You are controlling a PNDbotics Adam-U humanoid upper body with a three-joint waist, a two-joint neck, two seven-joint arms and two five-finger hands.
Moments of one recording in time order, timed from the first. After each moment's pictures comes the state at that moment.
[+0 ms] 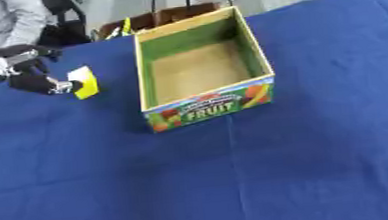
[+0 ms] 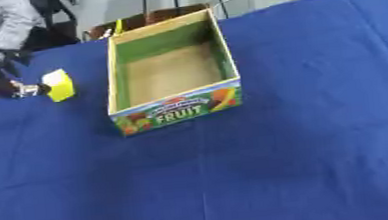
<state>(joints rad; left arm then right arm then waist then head) -0.94 0.63 -0.11 -1.04 -0.70 0.08 -0.66 -0.26 -0.82 -0.12 -1.98 0.31 -0.39 -0.27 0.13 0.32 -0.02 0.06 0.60</state>
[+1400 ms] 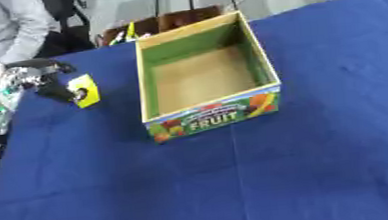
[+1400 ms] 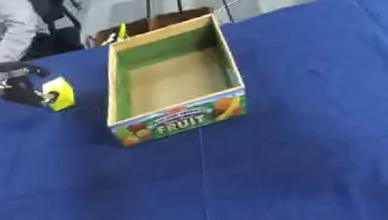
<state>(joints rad) -1.04 0.60 -0.06 -0.87 -0.95 0.05 -0.70 -0.28 -0.83 -0.10 -1.98 0.33 -0.40 -0.25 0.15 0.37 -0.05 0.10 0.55</state>
